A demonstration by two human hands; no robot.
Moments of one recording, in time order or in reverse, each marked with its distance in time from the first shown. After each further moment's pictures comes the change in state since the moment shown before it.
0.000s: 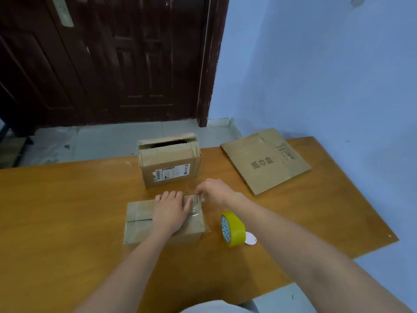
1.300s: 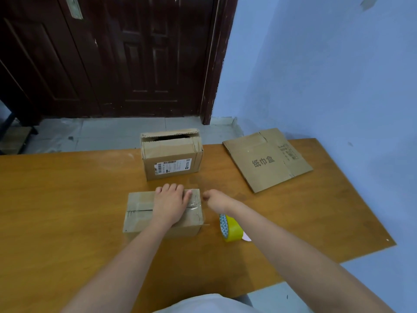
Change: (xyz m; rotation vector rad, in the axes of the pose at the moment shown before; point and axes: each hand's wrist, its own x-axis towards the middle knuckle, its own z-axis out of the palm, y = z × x) left_hand -0.001 0.001 0.001 0.014 0.028 -0.011; right_hand -0.026 -0.015 0.020 0.457 -0.186 0.362
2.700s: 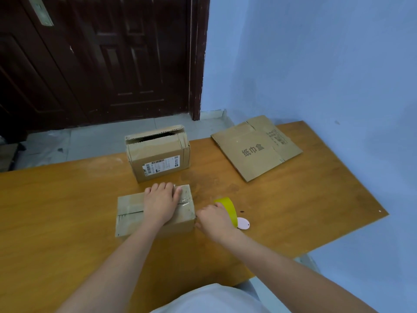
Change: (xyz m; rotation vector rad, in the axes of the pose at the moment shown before) left_hand 0.001 0.000 0.002 -0.010 -0.014 -0.006; right_hand -0.039 0.027 0.056 -0.615 0.338 -0.211
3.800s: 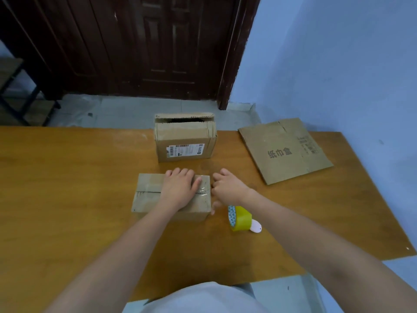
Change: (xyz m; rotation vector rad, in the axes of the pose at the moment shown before) left_hand 0.000 0.000 -0.005 -0.009 -0.048 0.012; right_hand 0.076 0.039 -0.023 -0.550 -0.012 -0.650
